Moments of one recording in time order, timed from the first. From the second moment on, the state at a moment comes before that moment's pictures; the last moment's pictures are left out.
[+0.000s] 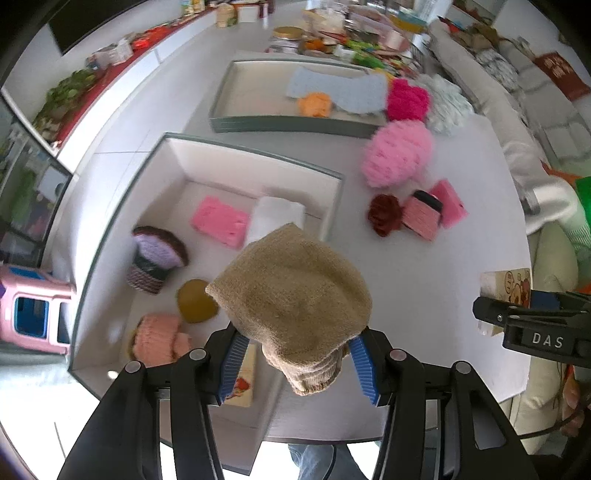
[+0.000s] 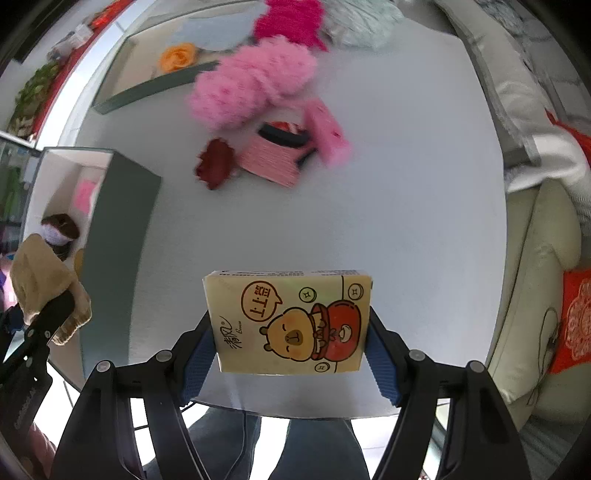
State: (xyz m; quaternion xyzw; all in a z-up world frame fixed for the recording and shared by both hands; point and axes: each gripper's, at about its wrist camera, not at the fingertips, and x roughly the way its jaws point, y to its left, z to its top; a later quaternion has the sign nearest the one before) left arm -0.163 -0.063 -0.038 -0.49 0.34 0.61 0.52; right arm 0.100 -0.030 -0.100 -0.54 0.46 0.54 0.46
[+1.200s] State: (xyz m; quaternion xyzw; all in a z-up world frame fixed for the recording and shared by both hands) left arm -0.281 -0.123 -0.049 -0.54 0.26 0.69 0.39; right arm -0.081 -0.036 -0.076 -0.59 0.36 0.63 0.34
